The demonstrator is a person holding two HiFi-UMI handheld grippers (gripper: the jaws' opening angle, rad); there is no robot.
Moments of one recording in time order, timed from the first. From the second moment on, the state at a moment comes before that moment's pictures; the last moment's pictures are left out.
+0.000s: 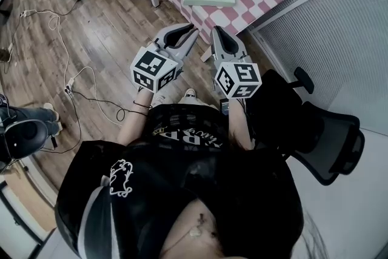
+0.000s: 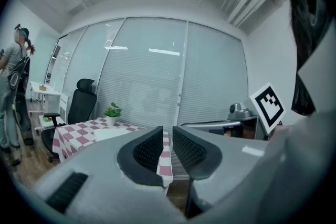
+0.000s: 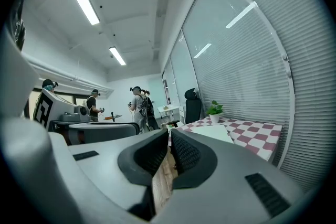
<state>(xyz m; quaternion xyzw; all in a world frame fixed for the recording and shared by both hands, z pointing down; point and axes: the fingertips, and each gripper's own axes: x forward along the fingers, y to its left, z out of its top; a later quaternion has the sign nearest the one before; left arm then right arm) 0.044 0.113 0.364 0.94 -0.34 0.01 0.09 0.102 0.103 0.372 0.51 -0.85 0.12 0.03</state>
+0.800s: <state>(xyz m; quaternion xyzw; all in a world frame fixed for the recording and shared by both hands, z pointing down) 0.091 0.086 0.388 0.92 -0.37 0.05 0.09 0.180 0.070 0.394 0.51 -0.85 0.14 0.01</state>
